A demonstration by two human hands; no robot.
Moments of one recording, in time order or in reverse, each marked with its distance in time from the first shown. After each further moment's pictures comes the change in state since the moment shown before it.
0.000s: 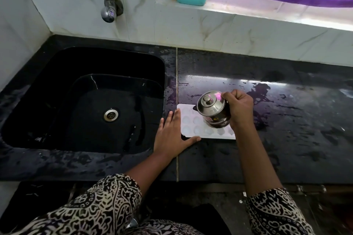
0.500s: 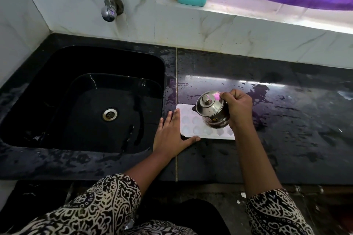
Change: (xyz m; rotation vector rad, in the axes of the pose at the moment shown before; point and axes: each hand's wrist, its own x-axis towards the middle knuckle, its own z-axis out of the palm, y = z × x) left_hand 0.000 0.000 0.001 -0.014 0.002 -0.004; right_hand -0.001 -0.003 0.000 -0.020 -0.022 -0.025
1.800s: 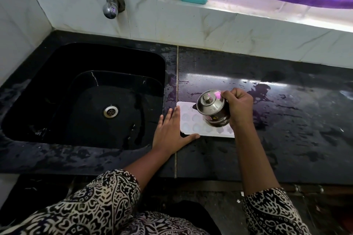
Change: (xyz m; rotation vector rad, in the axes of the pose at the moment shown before) left_hand -0.001 0.002 -0.003 -0.008 -0.002 -0.008; right_hand 0.000 0.005 -0.004 0.002 -0.001 0.010
